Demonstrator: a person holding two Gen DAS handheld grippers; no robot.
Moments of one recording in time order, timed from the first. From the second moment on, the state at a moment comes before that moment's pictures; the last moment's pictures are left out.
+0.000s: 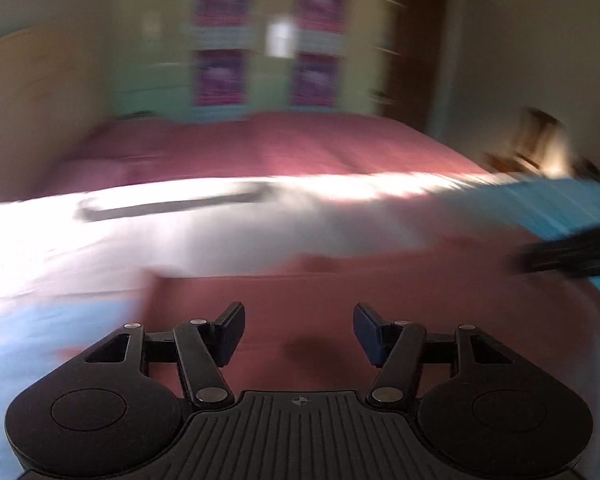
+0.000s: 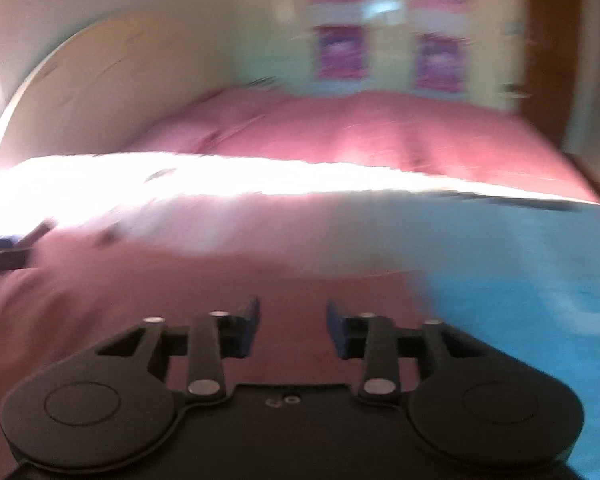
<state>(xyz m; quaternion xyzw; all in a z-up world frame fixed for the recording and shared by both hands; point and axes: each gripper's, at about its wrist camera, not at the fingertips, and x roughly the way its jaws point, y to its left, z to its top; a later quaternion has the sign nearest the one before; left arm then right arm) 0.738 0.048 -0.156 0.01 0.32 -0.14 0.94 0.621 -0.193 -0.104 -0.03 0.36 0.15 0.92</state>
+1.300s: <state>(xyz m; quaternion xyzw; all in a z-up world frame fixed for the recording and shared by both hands) 0.634 0.101 -0.171 0.02 0.34 -0.02 0.94 0.551 -0.240 -0.120 -0.04 0.39 0.04 0.92</state>
